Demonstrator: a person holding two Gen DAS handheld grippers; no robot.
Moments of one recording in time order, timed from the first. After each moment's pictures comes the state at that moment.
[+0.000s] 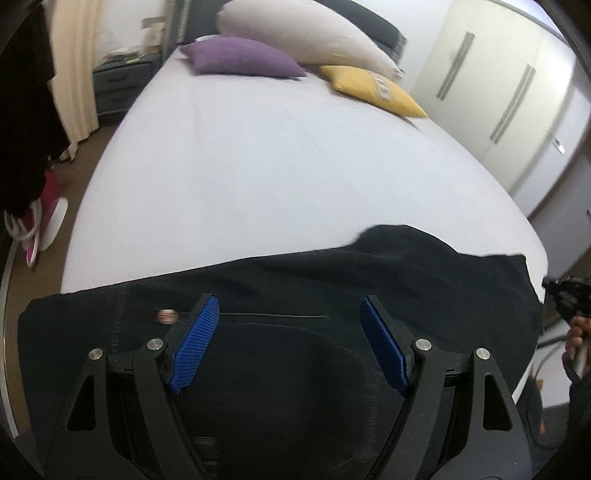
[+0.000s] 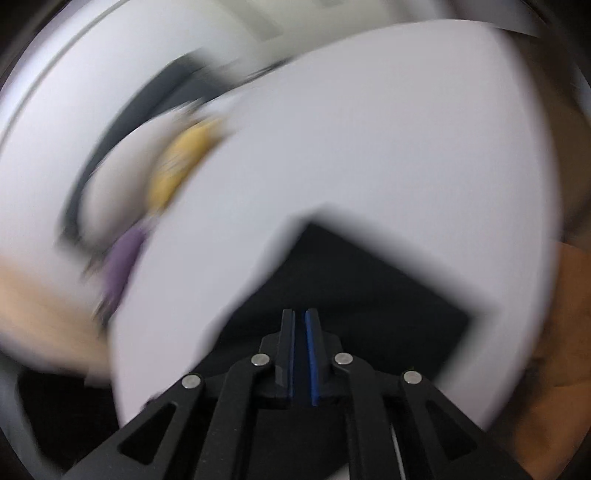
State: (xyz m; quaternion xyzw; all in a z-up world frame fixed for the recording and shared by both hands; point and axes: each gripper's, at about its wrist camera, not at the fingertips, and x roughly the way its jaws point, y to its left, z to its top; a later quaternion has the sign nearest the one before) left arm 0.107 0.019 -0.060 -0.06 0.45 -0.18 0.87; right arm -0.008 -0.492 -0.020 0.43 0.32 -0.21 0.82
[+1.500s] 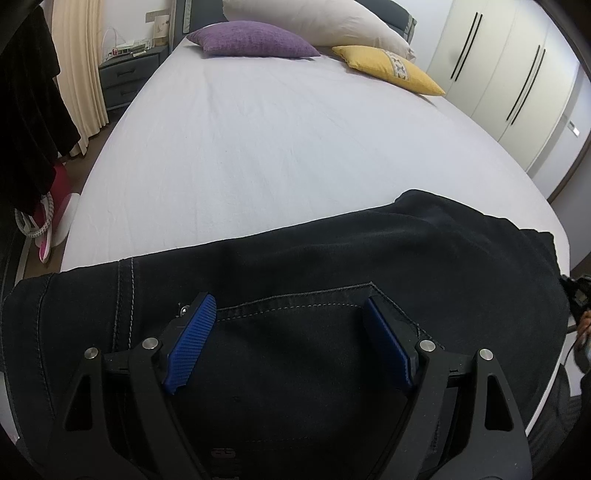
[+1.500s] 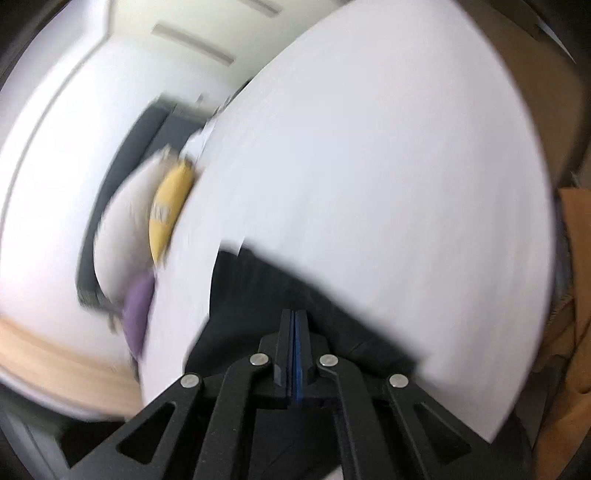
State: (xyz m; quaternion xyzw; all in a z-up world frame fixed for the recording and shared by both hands) left arm 0.109 0.000 -0.108 -0.02 0.47 -0.16 0.87; right arm -0.137 -0.569 -0.104 0.55 0.21 -0.28 0.76
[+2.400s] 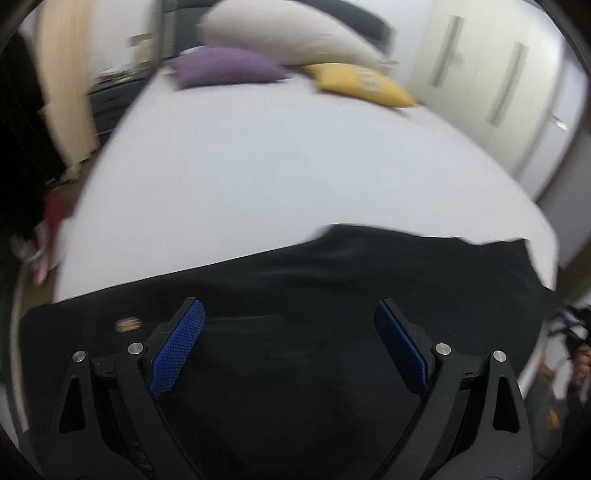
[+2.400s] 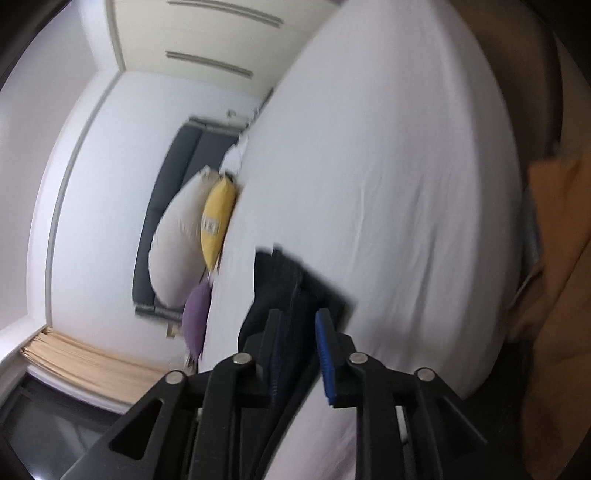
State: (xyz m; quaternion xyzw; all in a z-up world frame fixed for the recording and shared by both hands) left arm 0.091 -0.065 -0.060 -0.01 0.43 -0.21 0.88; right arm -0.230 -0.537 -0.106 0.60 0.16 -0.19 0.76
